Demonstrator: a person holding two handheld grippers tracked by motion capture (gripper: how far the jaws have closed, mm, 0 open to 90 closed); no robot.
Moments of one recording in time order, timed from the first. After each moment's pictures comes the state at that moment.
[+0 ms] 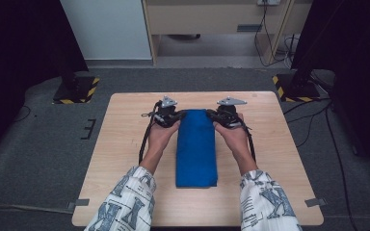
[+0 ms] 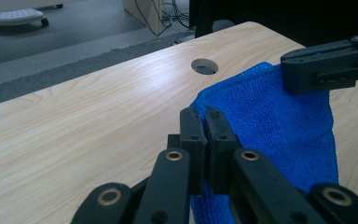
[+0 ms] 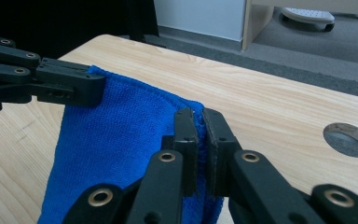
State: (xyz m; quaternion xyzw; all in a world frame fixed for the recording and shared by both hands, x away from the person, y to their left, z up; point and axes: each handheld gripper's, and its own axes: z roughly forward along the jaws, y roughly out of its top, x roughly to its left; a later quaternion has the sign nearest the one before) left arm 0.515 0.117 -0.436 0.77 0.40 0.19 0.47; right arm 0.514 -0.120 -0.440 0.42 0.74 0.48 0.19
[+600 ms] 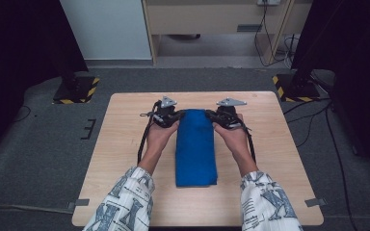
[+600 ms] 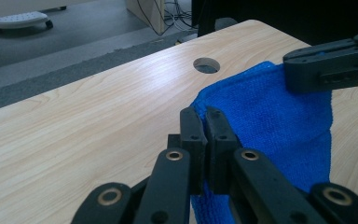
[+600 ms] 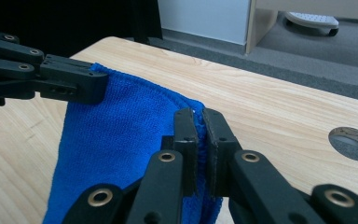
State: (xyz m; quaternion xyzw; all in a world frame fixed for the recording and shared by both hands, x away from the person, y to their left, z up) left arm 0.507 0.121 -0.432 0.77 0.40 0.19 0.46; right arm 0.509 -0.119 -0.438 0.41 0.74 0.49 0.19
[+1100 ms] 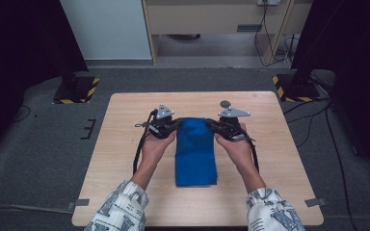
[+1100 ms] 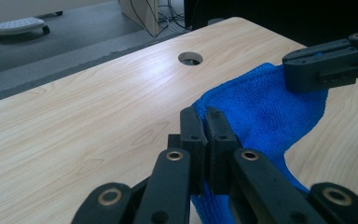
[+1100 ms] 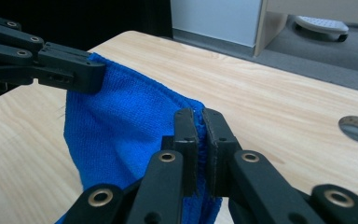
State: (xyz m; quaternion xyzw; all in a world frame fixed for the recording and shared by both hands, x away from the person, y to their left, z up) left arm 0.463 0.127 -0.427 0.78 0.38 0.20 0.46; right arm 0.465 -0.122 -0.436 0.39 0.75 0.50 0.19
